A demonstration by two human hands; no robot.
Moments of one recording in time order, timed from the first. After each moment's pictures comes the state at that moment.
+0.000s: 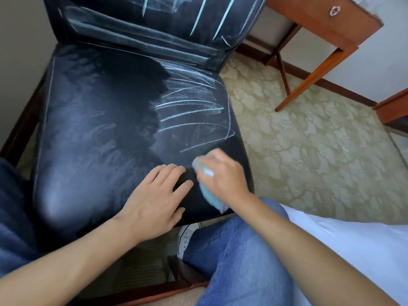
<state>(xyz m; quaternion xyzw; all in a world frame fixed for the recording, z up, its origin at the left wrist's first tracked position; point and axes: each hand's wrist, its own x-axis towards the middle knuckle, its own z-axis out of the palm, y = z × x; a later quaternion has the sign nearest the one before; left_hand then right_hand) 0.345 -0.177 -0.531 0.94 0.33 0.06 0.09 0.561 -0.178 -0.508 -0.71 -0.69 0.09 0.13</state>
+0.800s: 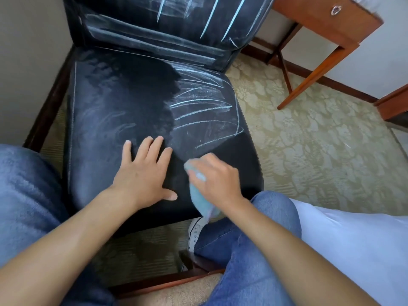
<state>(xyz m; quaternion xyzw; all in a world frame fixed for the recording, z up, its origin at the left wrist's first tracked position) 0.302 -0.140 -0.507 0.86 0.48 -0.09 0.13 0.500 -0.191 -0.510 -0.72 -0.69 0.01 0.10</state>
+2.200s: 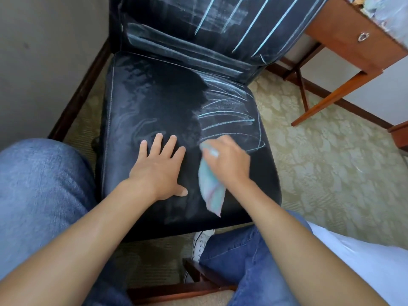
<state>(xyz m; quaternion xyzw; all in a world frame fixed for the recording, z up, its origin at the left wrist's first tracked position) 0.280 -0.110 -0.500 0.82 0.51 -0.12 0.24 0.479 -0.111 -0.504 -0.75 -0.65 0.04 0.10</state>
